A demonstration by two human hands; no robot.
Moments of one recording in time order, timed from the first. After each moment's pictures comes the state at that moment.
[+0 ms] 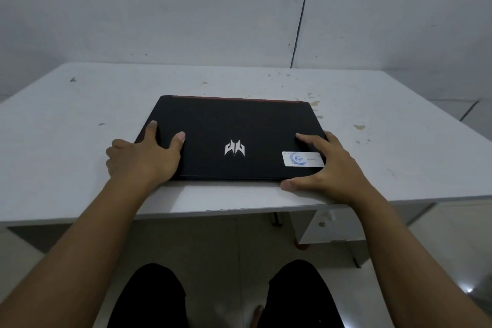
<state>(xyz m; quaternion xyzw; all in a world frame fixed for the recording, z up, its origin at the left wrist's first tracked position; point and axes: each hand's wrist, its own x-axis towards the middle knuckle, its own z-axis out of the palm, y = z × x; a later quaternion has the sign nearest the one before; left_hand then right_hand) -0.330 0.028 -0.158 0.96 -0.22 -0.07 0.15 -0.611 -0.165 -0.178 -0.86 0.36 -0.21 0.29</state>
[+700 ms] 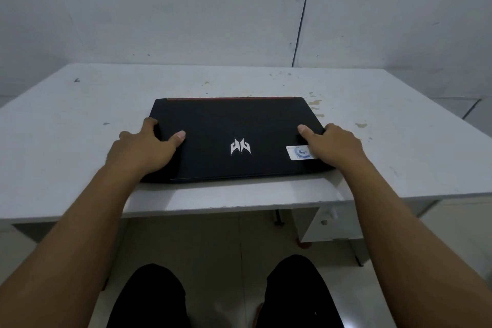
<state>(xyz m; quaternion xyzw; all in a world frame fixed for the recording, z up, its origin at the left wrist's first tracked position) -0.311 0.031 -0.146 0.95 -0.26 -0.10 0.17 -0.571 -0.202 -0.156 -0.79 0.57 -0.12 0.20</state>
